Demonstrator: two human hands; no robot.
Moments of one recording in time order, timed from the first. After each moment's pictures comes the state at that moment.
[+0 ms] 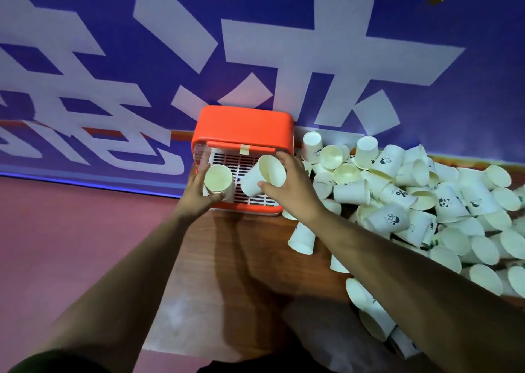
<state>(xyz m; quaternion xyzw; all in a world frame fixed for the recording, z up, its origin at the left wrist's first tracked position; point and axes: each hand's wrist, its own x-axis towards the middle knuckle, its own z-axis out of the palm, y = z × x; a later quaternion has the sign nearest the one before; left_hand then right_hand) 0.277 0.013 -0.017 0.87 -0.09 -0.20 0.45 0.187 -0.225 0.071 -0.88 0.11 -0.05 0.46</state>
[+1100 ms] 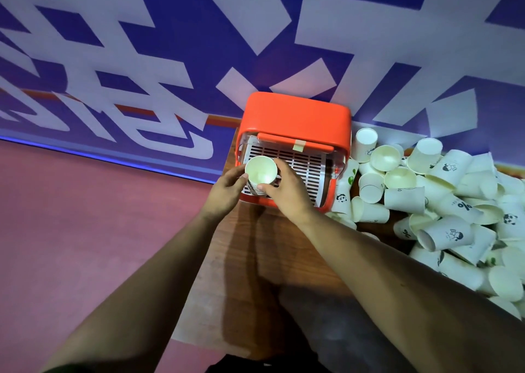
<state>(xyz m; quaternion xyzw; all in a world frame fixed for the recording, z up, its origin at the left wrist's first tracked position) 0.288 0.044 -0.025 0.77 -0.01 -0.22 0.60 0.250 -0.122 0.004 -0.88 0.14 0.03 0.45</state>
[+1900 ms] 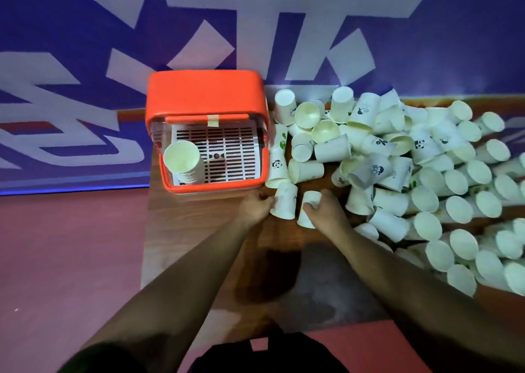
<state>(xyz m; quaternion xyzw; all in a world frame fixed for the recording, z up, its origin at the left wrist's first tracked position) 0.189 -0.122 -0.057 0.79 -0.06 -0.45 0.41 0.079 -0.280 -0.046 -0.84 0.43 0.12 0.32</state>
